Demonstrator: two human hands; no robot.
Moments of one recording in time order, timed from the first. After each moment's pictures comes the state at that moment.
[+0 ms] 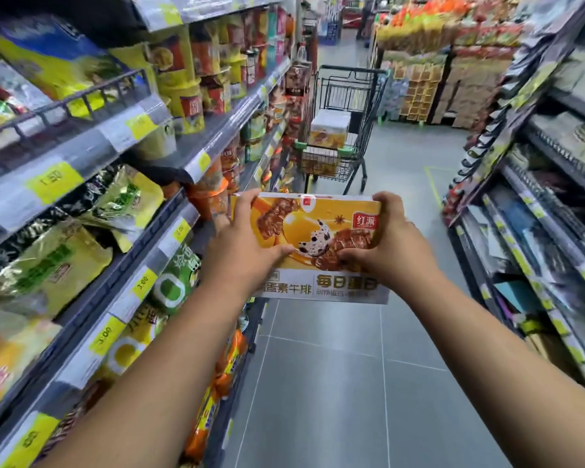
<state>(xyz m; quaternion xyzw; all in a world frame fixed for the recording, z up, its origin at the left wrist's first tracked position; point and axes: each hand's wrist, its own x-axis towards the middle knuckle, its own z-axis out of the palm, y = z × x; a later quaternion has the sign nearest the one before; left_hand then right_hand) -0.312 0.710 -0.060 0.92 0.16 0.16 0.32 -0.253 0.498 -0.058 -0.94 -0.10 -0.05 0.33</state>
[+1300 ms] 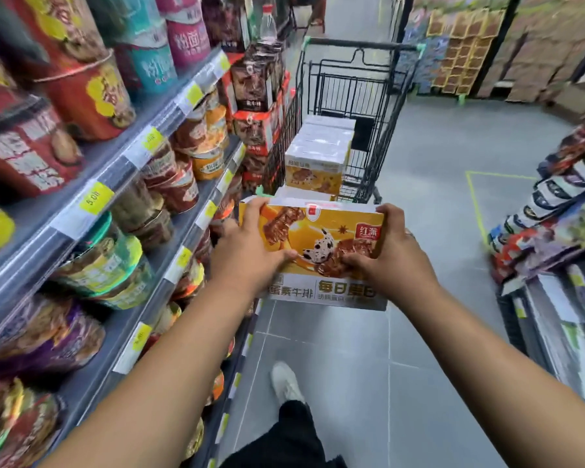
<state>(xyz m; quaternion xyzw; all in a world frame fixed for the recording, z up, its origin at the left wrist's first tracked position) 0.508 0.705 -0.130 0.95 0.19 0.06 0.25 0.559 0.492 -0.143 -0.93 -0.07 0.03 0.35</state>
